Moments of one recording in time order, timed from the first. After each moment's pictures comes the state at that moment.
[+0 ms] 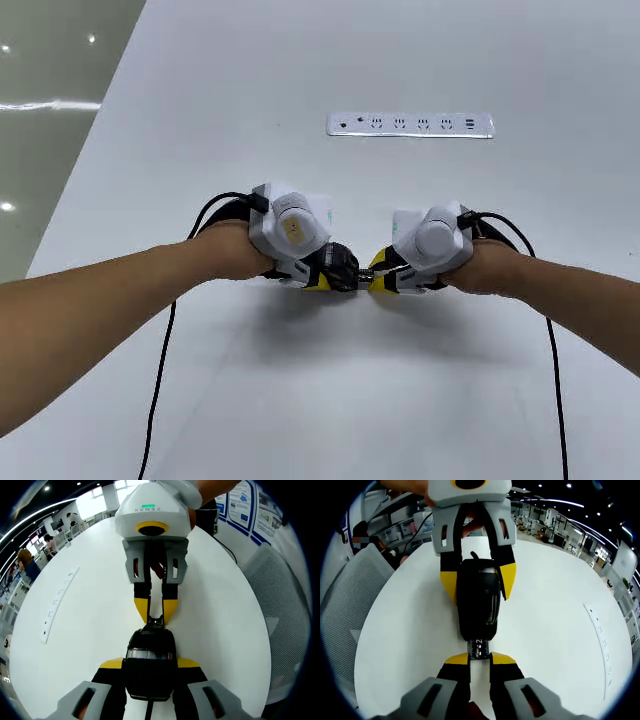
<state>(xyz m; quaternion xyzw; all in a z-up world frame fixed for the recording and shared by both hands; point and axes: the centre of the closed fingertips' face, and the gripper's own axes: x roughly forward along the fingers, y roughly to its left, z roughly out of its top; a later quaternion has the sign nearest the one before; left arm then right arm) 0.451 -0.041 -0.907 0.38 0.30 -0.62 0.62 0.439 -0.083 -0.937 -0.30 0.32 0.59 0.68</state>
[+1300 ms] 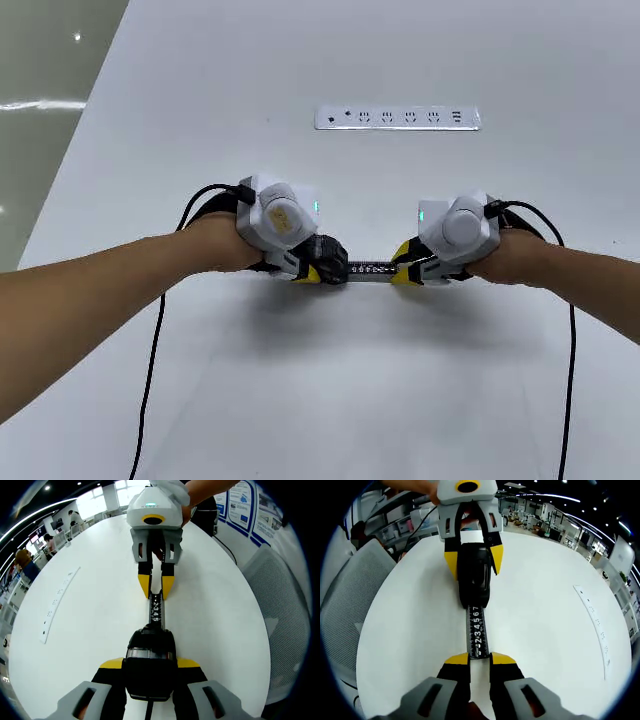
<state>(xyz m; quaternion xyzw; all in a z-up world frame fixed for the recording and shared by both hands) 0.449 -0.042 -0.906 0.38 0.30 -0.62 0.62 0.429 -0.136 -0.933 -0.30 0.34 0.57 0.69</state>
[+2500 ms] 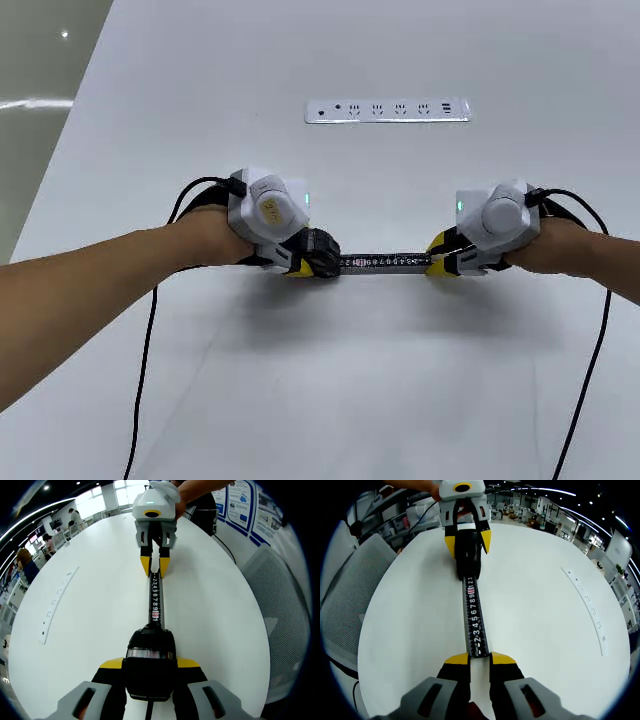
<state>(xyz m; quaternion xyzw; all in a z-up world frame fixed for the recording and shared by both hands) 0.448 -0.042 -0.905 0.38 0.30 -0.62 0.61 0.421 -0.192 -0.933 -0.31 0.36 0.54 0.69</state>
